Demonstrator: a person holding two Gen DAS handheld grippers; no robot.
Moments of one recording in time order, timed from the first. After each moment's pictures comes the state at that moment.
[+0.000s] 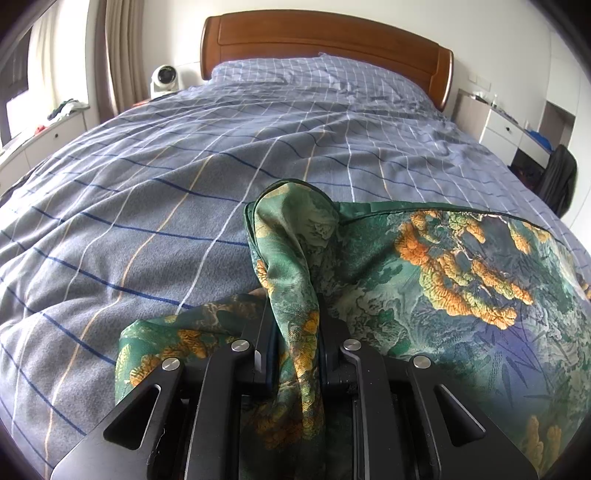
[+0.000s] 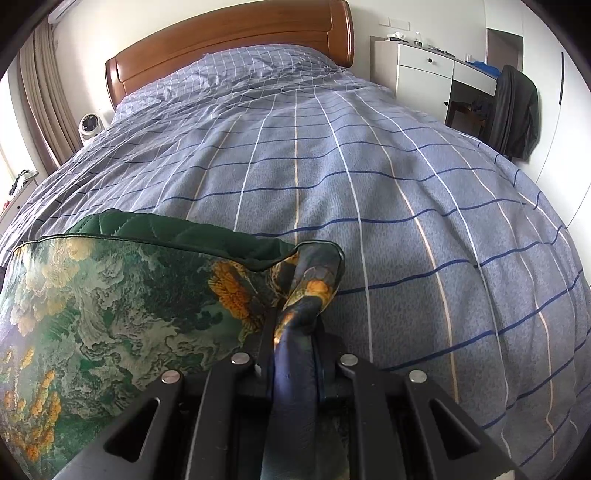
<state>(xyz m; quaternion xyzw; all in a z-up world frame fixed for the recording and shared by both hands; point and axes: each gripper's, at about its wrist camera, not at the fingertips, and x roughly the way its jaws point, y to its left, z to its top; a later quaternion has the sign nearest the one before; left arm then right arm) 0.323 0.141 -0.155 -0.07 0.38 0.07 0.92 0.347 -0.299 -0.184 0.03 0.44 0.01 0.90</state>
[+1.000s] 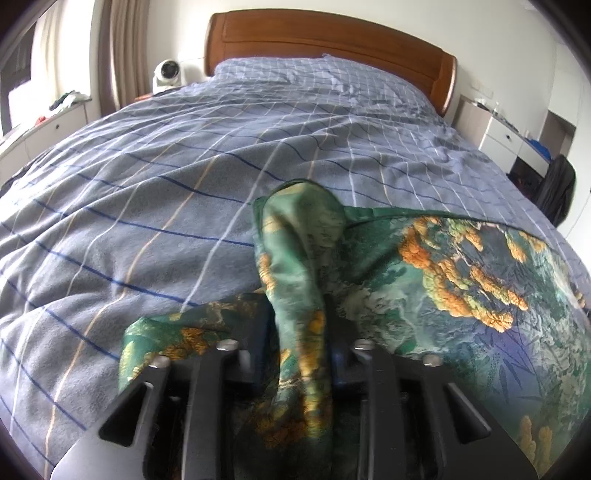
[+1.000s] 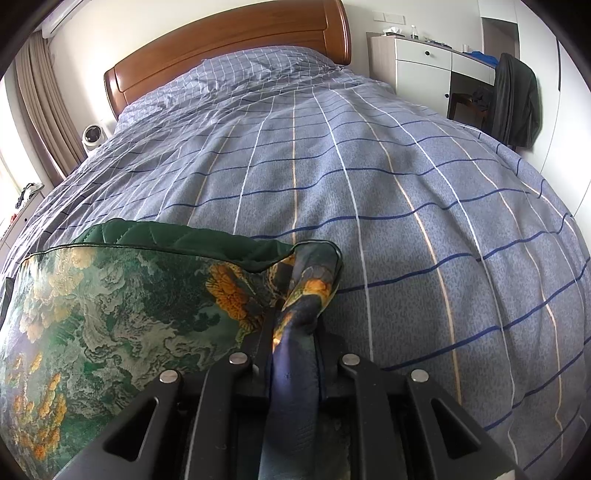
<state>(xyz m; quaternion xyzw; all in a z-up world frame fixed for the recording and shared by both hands) 0.319 0.147 -0.148 -0.10 0.38 0.07 0.92 0.347 -0.308 -0.185 0.05 0.44 0.02 0.90</state>
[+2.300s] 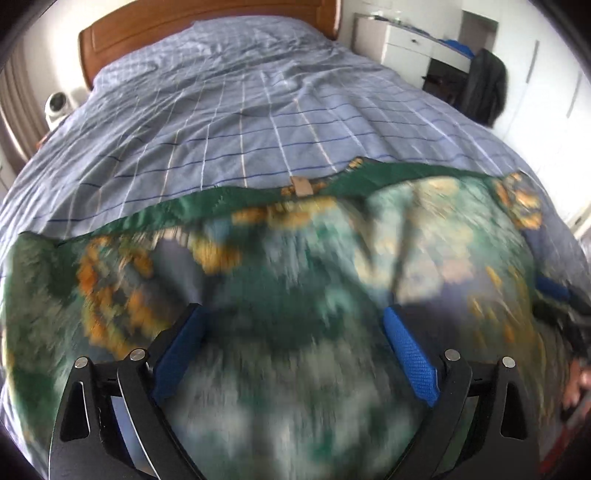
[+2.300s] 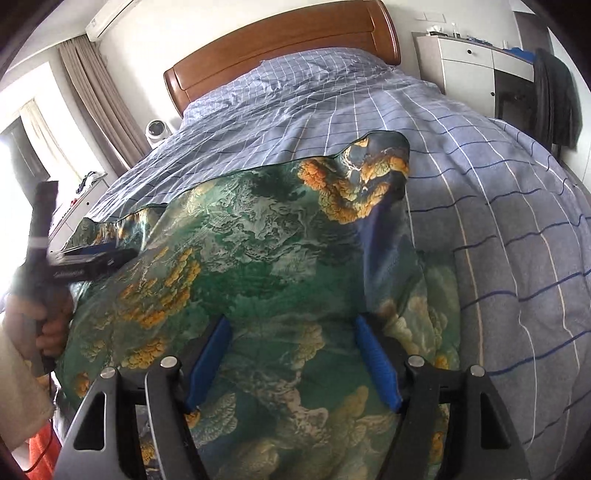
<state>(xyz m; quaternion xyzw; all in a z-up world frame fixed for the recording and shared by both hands) 0.346 -0.075 -0.106 0.03 0.47 -0.09 0.87 0.255 -0.295 -0.160 0.08 0.43 0.14 0.89</state>
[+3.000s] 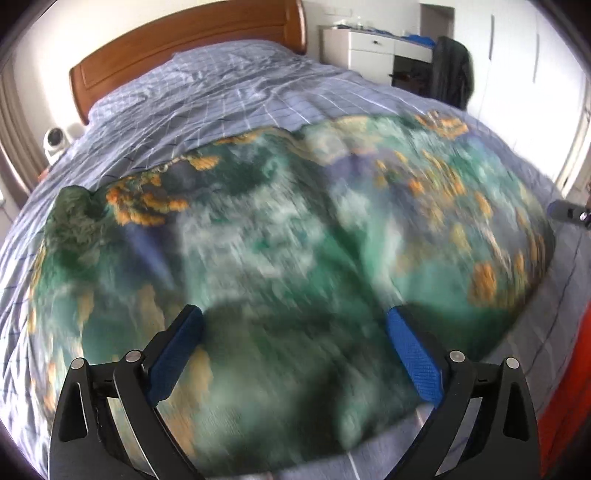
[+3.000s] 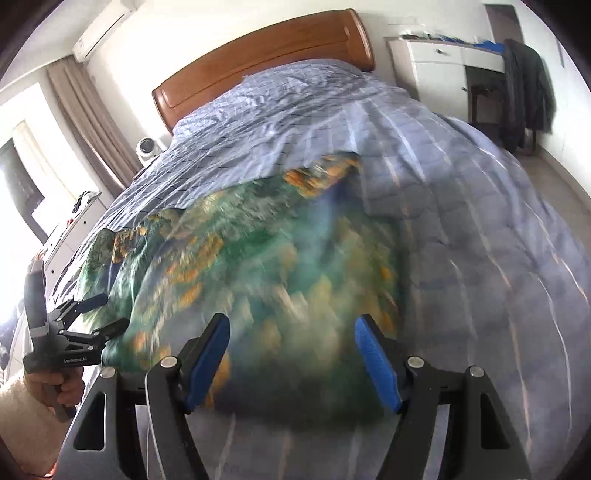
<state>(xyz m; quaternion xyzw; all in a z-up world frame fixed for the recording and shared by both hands) 0.218 -0.082 -0.110 0.09 0.43 -0.11 0.89 0.155 -0.335 -0.115 0.12 0.43 0.11 0.89</state>
